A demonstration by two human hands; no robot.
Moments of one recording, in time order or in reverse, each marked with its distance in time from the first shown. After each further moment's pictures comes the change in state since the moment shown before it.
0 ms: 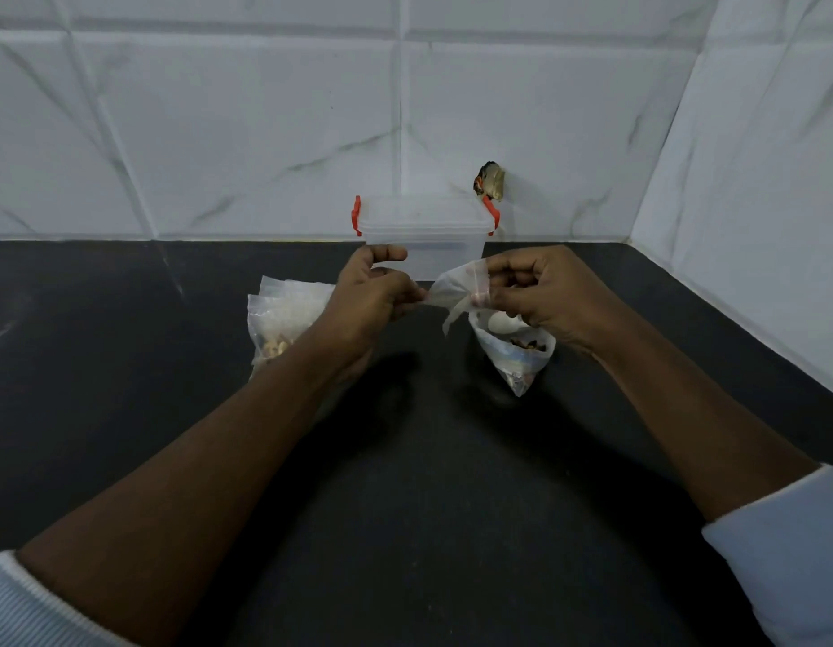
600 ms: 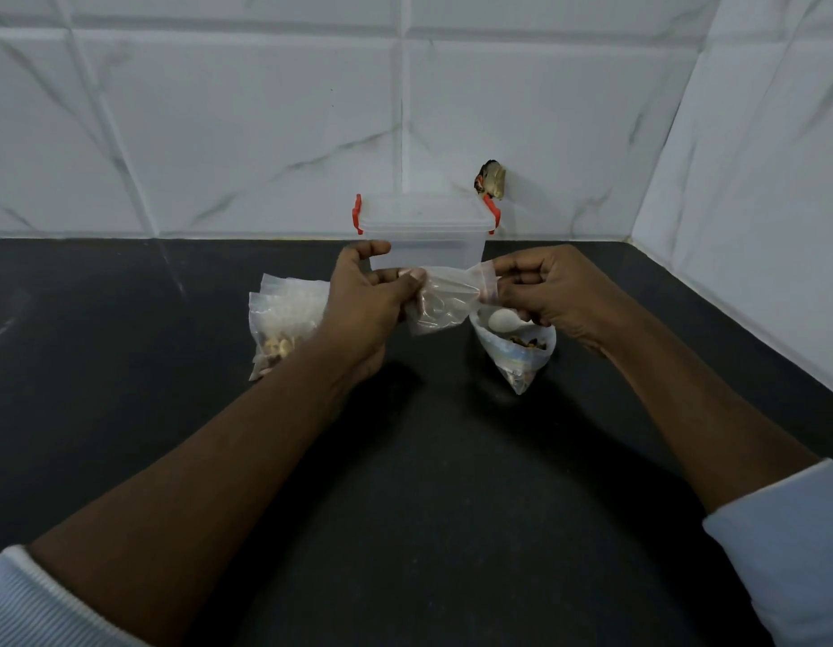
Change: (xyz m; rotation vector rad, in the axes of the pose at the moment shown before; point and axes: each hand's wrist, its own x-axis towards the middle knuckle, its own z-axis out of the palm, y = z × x) left_hand 0.006 -0.012 0.006 -0.149 0.136 0.019; right_hand -0.001 0.002 -0.007 0.053 -0.022 0.060
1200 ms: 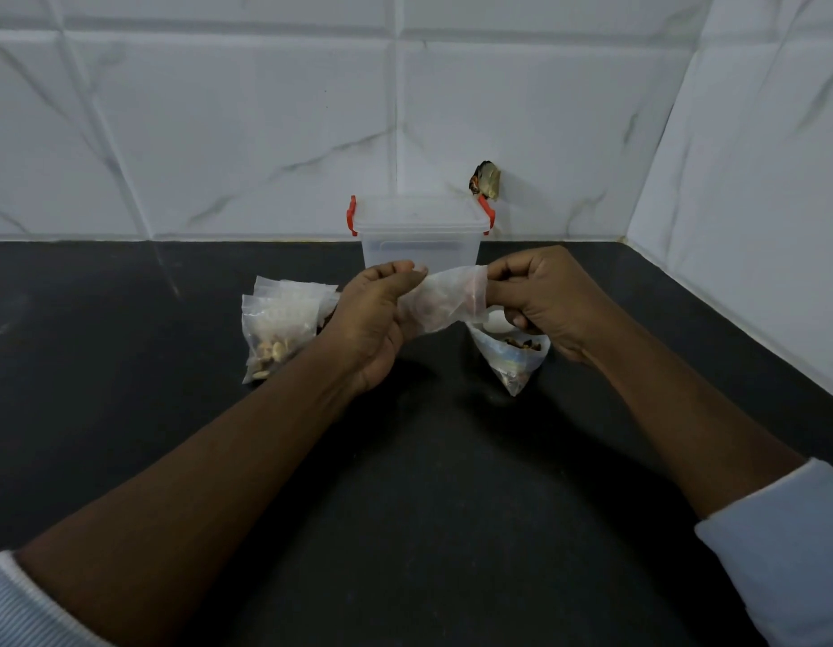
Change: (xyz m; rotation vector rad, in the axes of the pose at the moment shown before) left_hand -0.008 0.002 0.011 -0.200 -0.067 -0.233; right_hand 0.000 -0.002 0.013 0.159 0.099 0.092
